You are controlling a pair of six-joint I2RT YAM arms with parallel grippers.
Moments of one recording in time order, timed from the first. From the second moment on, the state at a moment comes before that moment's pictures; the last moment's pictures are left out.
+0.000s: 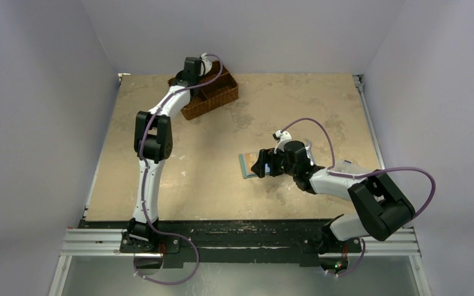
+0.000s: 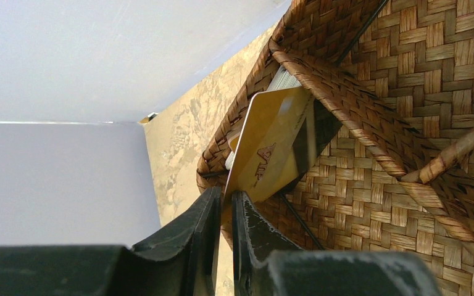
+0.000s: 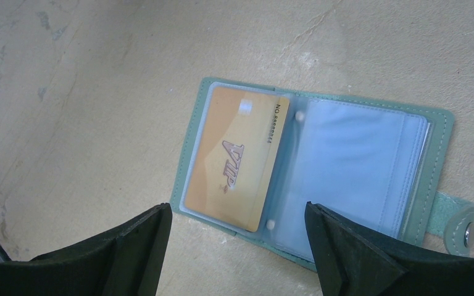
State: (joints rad) left arm -0.23 2.45 2.12 -0.25 -0.54 0.67; right arm 0.55 1.42 0.48 0.37 -0.18 0.41
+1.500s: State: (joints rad) left arm -0.23 1.68 1.54 -0.25 0.12 -0.22; right arm 0.49 1.27 0.54 0.21 -0.16 0.44
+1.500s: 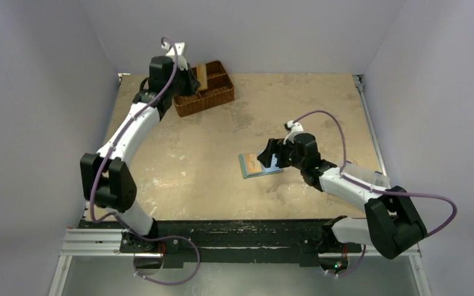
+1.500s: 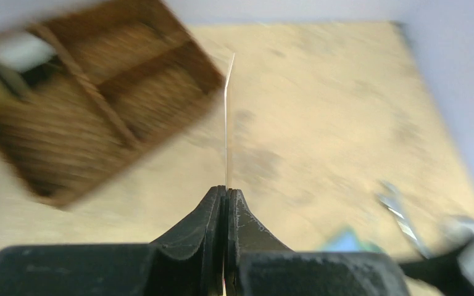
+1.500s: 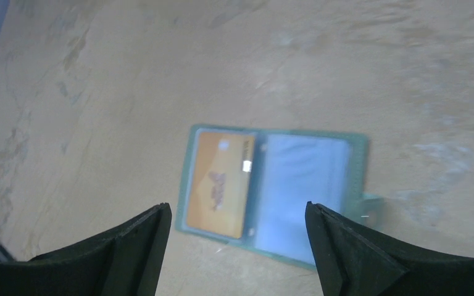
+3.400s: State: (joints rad) left arm -0.58 1.92 0.89 0.31 0.72 -0.97; right arm 0.21 1.54 0.68 0.06 -0.28 0.45
